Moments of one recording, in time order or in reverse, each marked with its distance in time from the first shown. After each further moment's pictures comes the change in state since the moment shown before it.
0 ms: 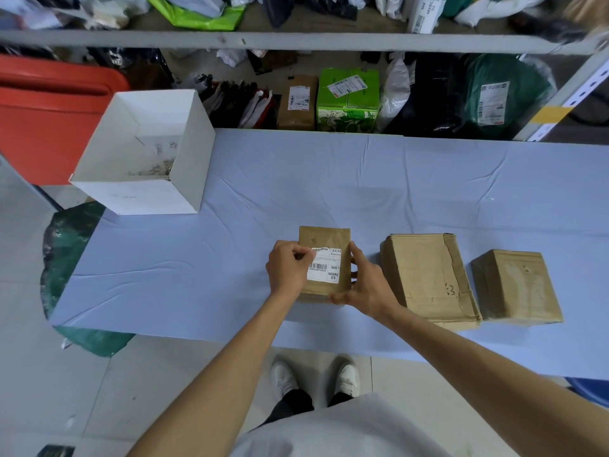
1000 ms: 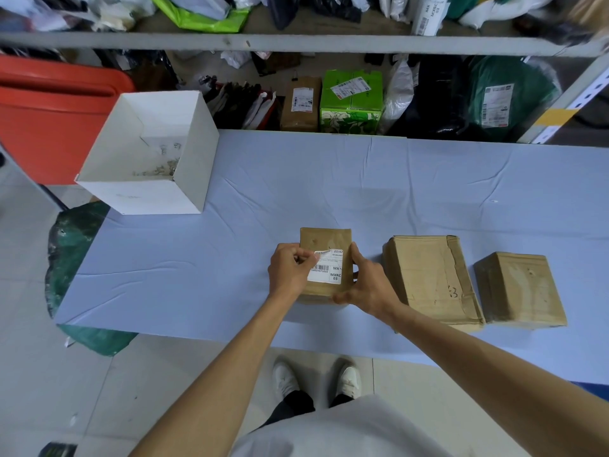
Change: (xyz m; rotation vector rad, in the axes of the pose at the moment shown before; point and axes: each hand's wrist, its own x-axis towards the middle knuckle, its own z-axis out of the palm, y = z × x) left_hand 0.003 -0.009 0.000 -0.072 -0.045 -0.015; right_hand -0.001 -0.018 -0.003 -0.078 -0.038 0.087
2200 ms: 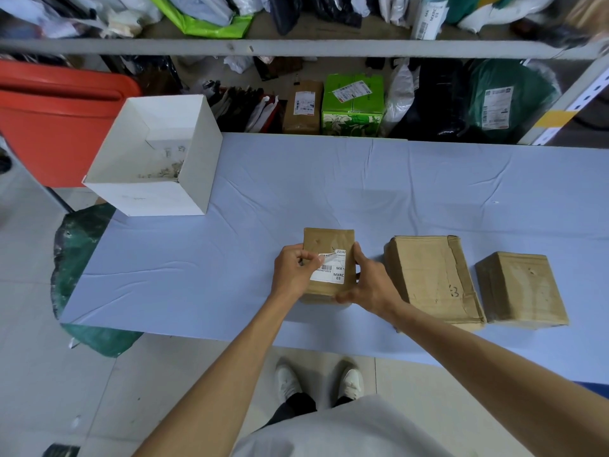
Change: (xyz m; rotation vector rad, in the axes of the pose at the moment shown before) left_hand -0.006 0.002 -0.002 -0.124 -0.064 0.063; right_hand 0.002 0.003 -0.001 -0.048 0.004 -0.012
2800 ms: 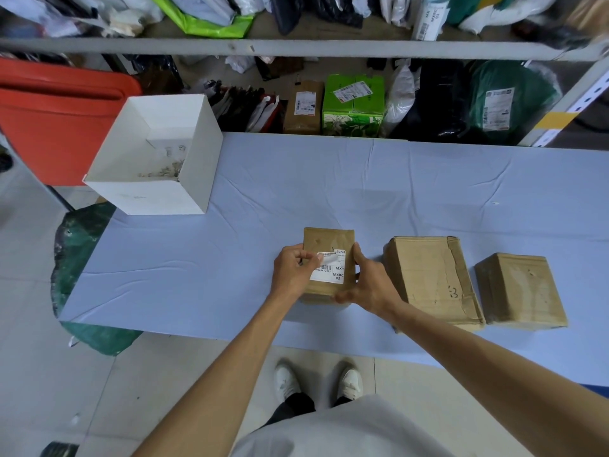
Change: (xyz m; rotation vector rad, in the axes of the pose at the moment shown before) left_hand -0.003 0.003 -0.001 -0.022 -0.018 -0.010; right_hand 0.002 0.002 0.000 0.008 -0.003 -0.009
